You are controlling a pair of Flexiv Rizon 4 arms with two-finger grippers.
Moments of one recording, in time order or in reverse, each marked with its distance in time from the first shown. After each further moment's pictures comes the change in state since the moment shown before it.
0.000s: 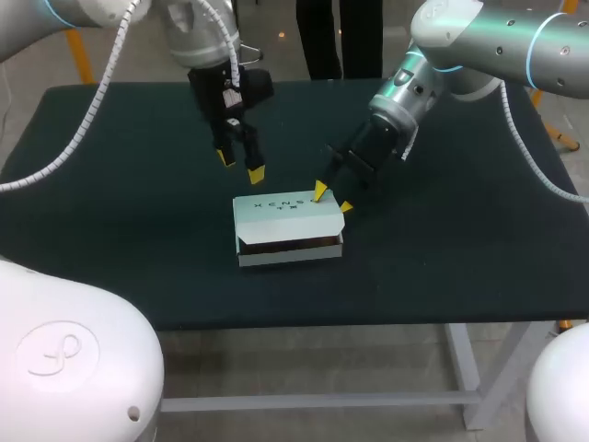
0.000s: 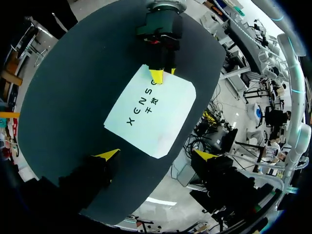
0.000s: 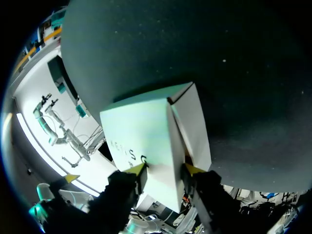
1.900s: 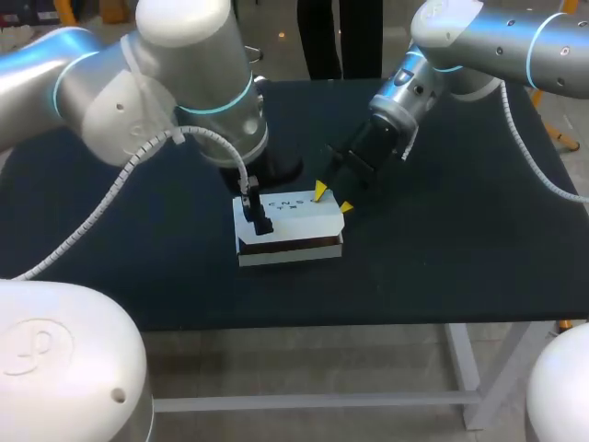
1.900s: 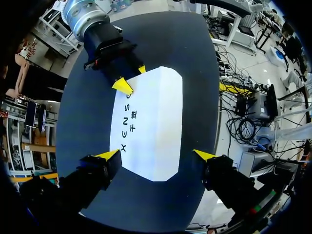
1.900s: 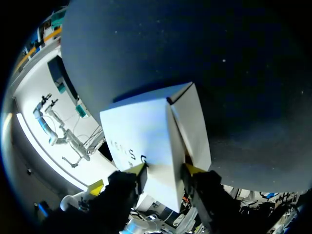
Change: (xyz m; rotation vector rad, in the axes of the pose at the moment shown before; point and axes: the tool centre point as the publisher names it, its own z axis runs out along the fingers) left arm 0.023 -0.003 0.069 0.110 -0.387 0.483; right arm 0.000 0.000 0.000 0.000 0.000 0.000
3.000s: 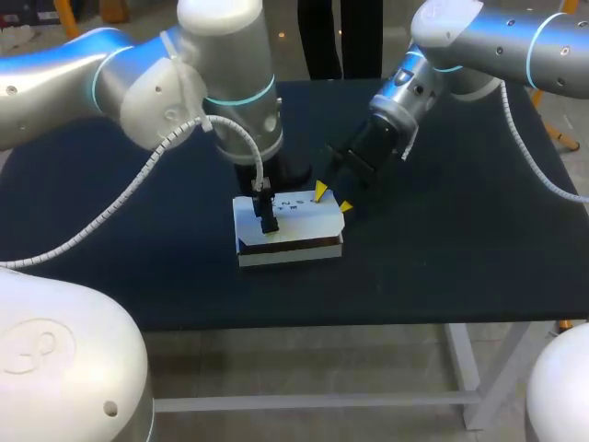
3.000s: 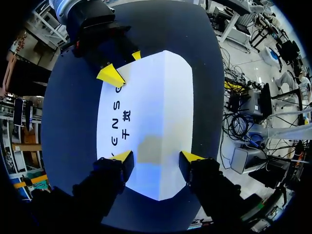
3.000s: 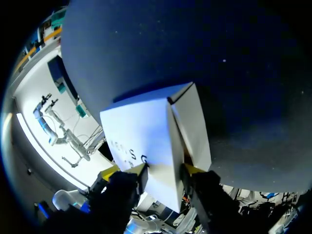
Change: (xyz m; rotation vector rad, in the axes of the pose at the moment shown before) left arm -0.007 -0.003 0.044 -0.079 0.100 -0.008; right arm 0.000 0.000 0.000 0.000 0.000 0.000
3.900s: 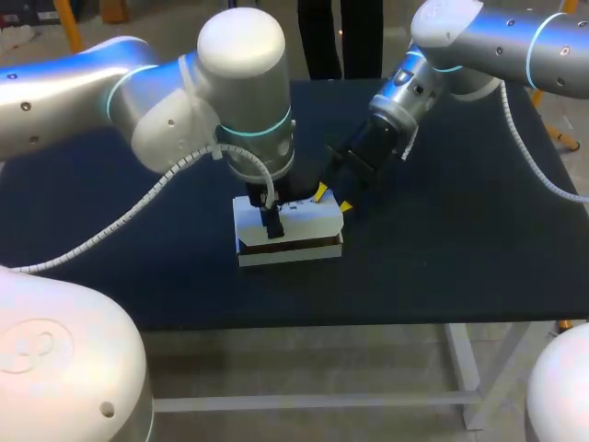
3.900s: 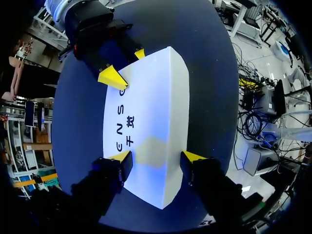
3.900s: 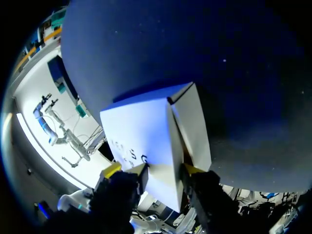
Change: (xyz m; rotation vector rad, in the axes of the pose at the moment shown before) left arm -0.005 -0.007 0.012 -0.014 -0.135 0.013; right arm 0.000 0.000 0.000 0.000 0.000 0.000
